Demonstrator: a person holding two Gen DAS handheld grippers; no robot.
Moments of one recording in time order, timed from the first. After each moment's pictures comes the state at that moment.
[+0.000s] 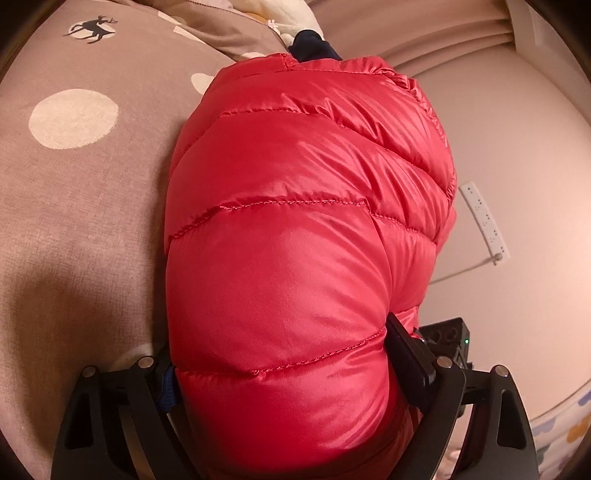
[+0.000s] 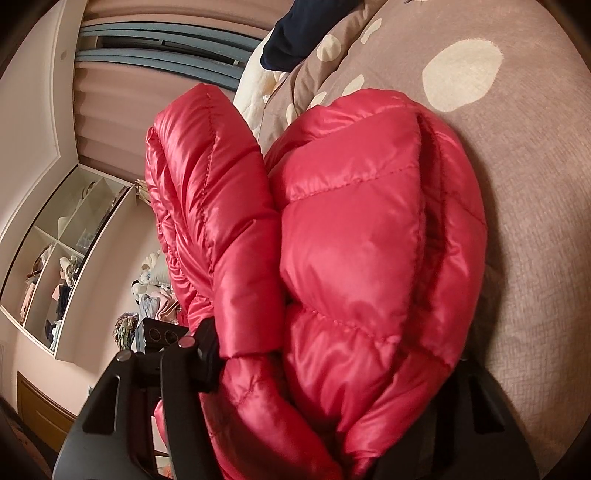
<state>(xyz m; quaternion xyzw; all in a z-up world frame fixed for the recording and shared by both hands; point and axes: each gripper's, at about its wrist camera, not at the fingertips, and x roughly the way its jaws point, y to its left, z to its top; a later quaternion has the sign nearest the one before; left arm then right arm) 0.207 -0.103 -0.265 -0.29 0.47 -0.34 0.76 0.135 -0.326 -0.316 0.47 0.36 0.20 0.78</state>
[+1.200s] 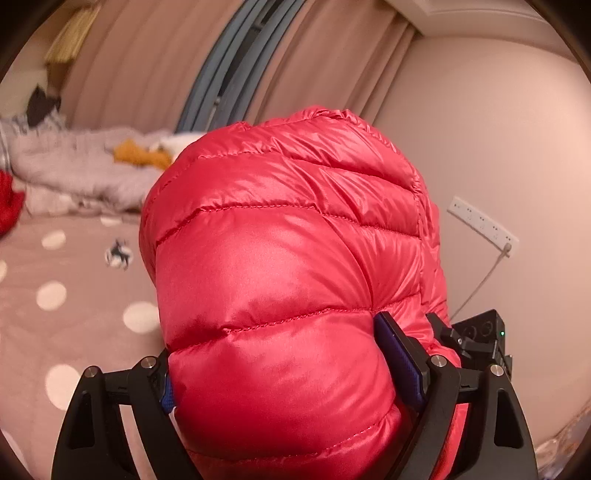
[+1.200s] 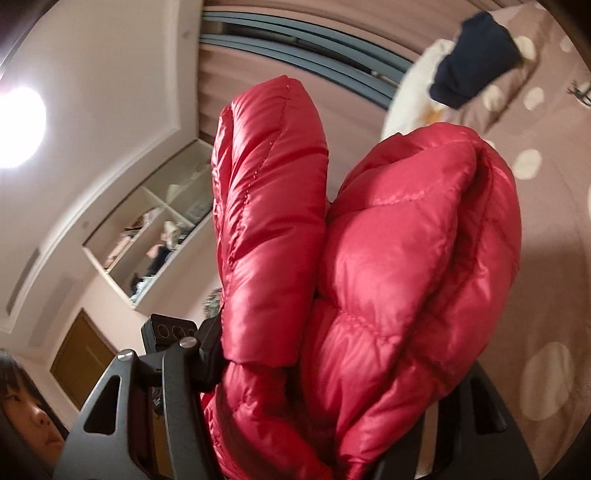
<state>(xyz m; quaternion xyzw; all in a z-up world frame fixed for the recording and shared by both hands) 0.061 -0.072 -0.044 -0.14 0.26 -0.26 0.92 0.090 -0.307 -0.161 0.45 0.21 0.40 0.77</state>
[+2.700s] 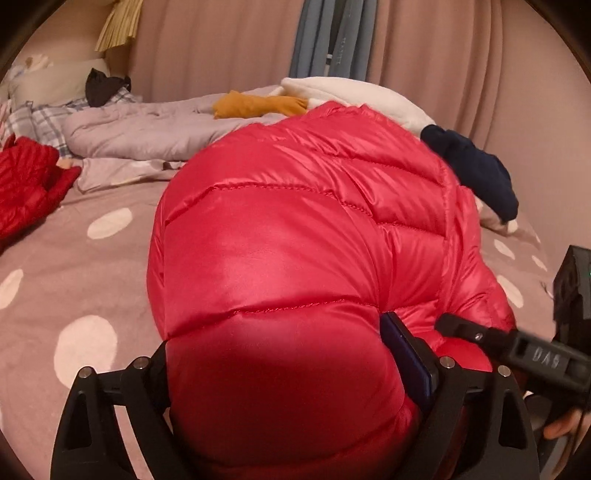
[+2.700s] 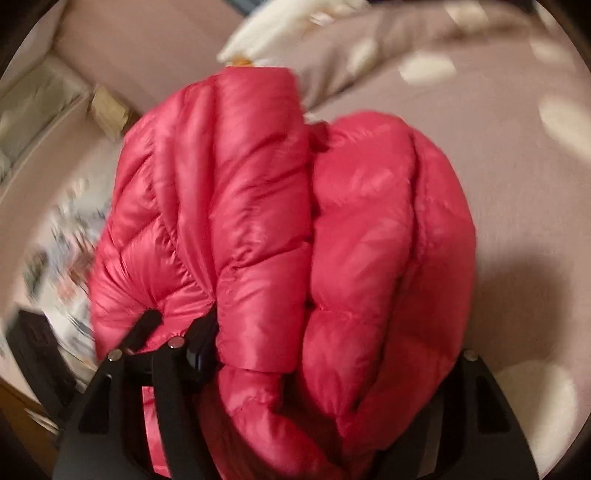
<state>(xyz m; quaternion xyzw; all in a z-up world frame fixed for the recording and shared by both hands) 0.318 0.039 -0.269 -0.06 0.34 -0.05 0.94 0.374 -0.169 -0.338 0.23 0.44 0.17 0.85</state>
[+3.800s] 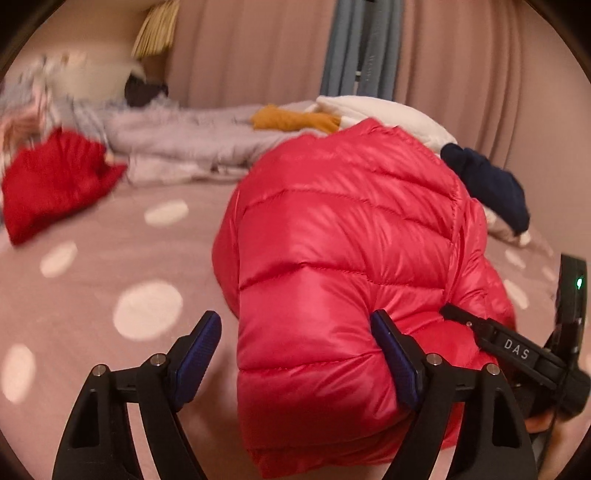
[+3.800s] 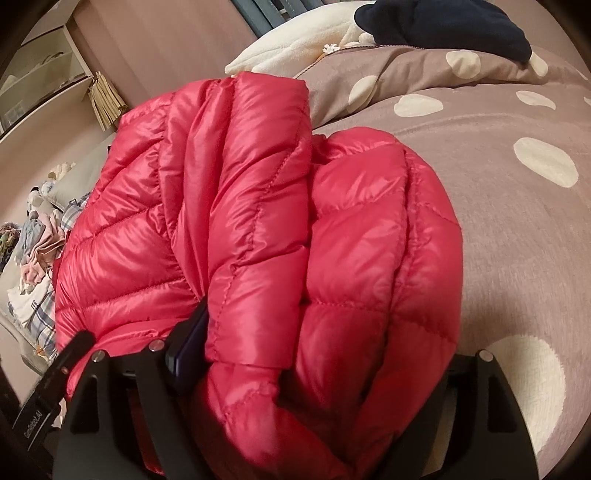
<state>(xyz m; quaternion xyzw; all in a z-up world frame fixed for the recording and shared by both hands) 0.260 0.055 -0.240 -0.09 0.33 0.01 0.94 0.346 -0.148 -0.328 0.19 0.40 0.13 0.89</state>
